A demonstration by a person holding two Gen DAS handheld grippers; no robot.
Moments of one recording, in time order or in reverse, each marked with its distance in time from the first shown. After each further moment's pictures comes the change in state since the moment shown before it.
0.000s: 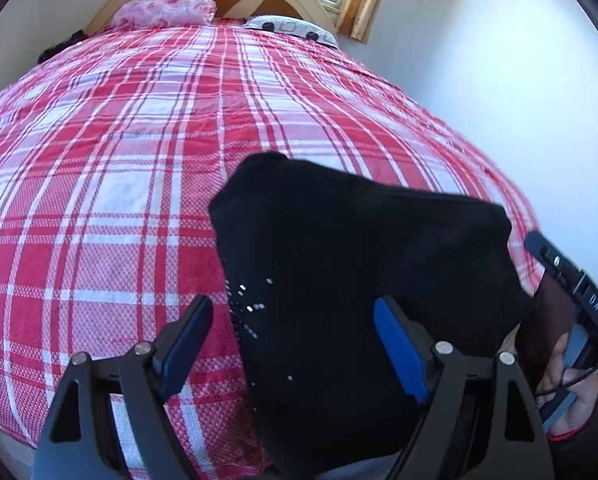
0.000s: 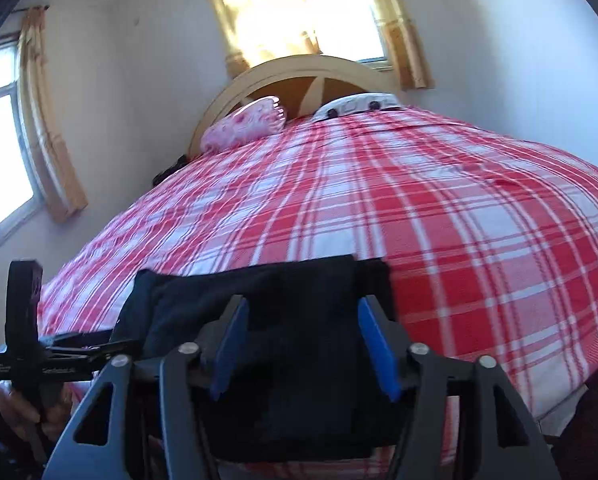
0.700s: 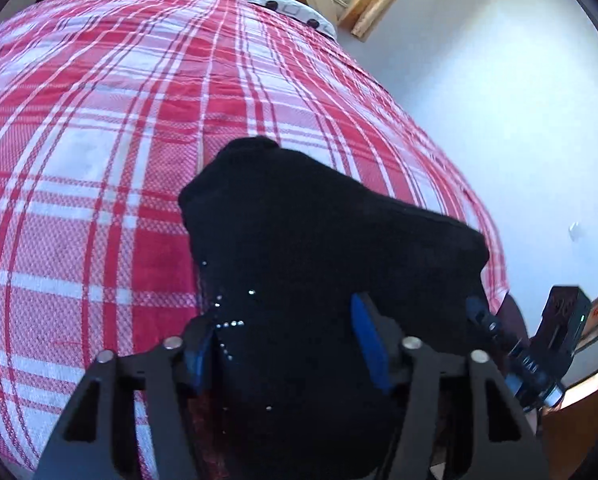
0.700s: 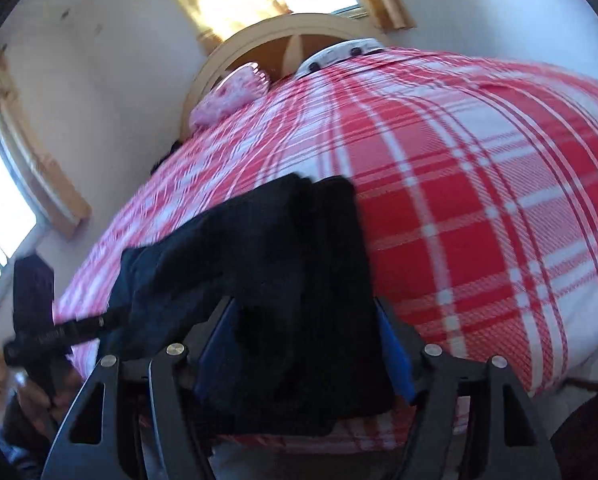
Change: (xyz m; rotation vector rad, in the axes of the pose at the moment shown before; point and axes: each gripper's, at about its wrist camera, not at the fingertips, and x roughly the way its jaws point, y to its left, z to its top) left arm 0.022 0.015 0.006 -0.149 0.075 -0.181; right arm 0.029 -0.030 -0.028 0.113 0.169 0.068
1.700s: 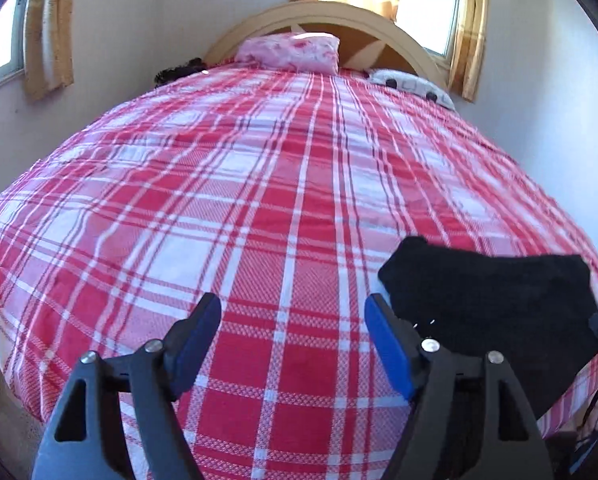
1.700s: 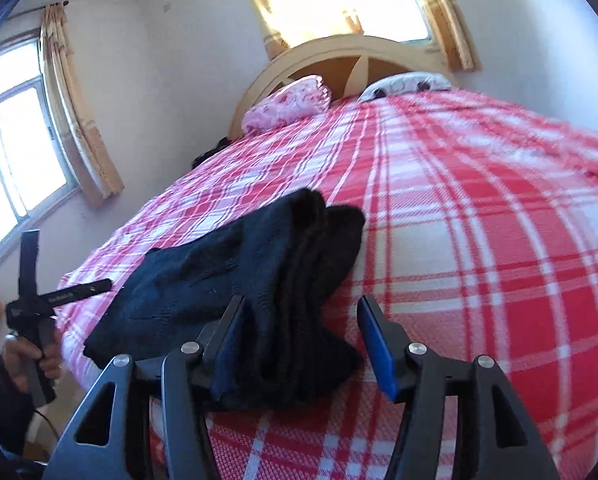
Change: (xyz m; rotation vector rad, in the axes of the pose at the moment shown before) left arm -0.094 0.096 0.043 0.009 -0.315 0.519; right arm 0.042 0.066 0.032 -0.186 -0.115 0.077
